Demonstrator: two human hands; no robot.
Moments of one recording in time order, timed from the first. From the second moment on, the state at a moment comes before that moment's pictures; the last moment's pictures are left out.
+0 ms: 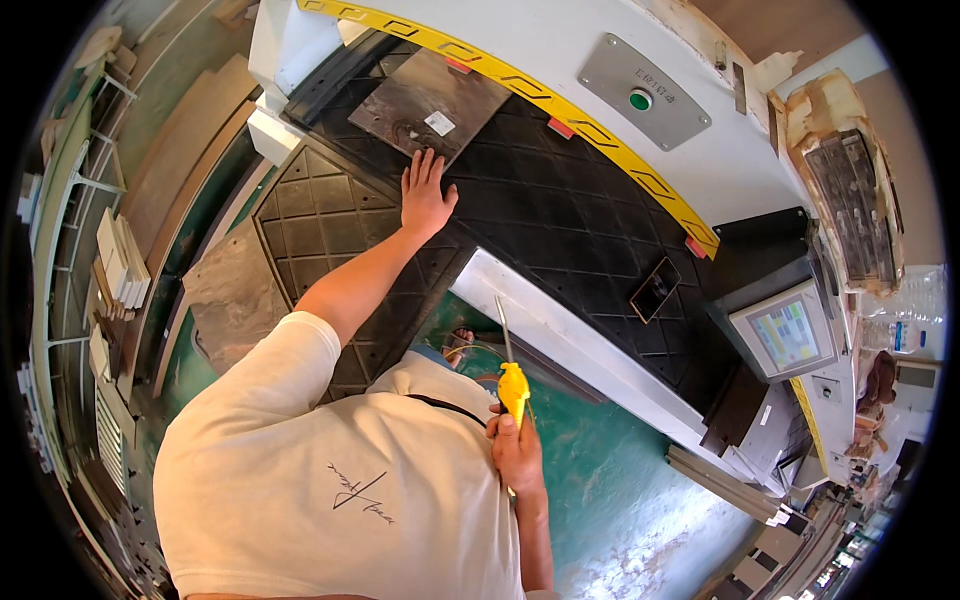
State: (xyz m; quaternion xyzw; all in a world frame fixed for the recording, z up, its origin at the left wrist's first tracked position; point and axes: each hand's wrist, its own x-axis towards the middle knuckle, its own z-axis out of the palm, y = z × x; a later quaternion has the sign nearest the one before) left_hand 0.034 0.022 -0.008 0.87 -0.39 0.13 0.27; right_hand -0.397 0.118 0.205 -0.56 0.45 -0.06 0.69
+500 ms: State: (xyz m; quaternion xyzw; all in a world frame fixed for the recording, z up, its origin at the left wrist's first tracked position) left_hand 0.037 0.020 -0.013 0.87 -0.39 0.13 0.29; right_hand -0.472 0.109 0.227 -0.42 0.57 -0.14 0.69
